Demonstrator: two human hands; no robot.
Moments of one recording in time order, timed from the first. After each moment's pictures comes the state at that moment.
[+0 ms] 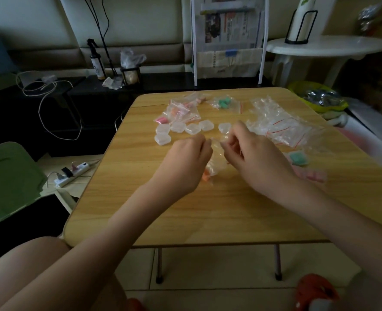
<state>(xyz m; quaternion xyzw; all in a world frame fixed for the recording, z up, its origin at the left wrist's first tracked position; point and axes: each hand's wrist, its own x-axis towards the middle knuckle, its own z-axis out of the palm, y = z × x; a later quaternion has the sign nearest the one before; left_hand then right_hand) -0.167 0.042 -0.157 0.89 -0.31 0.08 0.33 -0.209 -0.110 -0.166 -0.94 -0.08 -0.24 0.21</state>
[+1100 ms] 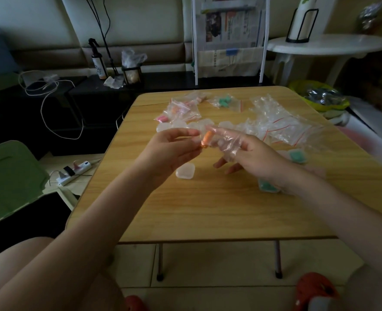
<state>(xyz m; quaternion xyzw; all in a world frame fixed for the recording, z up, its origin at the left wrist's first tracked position) -0.145 0.065 -0.156 0.62 -0.11 -0.20 0.75 -0.200 -0.115 -0.166 -0.81 -0.07 0.00 0.58</state>
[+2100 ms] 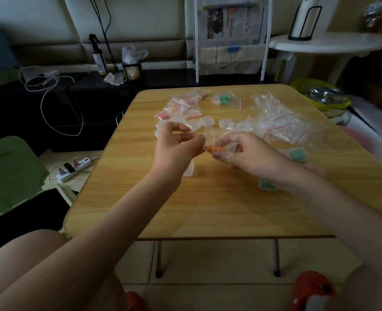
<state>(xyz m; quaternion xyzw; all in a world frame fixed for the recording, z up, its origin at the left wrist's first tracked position) -0.163 0.042 -0.163 0.63 -0.06 -0.05 0.77 -0.198 -0.112 -0.163 -0.87 -0.03 -0.03 0.49</state>
